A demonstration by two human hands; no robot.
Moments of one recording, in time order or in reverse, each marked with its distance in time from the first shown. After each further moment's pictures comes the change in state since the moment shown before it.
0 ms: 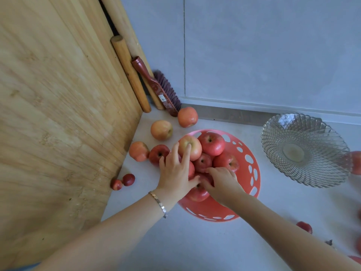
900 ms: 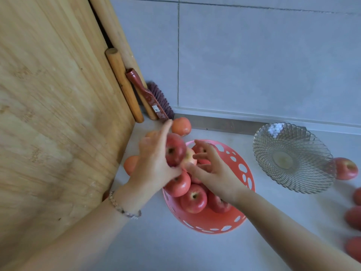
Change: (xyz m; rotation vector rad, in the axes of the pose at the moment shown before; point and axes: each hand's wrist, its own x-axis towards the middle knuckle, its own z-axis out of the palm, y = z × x) left_hand 0.023 -0.015 -0.095 -0.497 0.257 0.104; right_hand -0.009 -0.068 -0.081 0.857 0.035 -0.003
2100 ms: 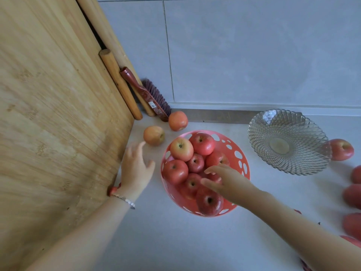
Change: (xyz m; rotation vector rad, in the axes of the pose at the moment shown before) left_hand -0.035 -0.080 0.025 0.221 0.003 -0.290; right_hand -0.031 0.058 -0.026 -0.703 -0.088 0.119
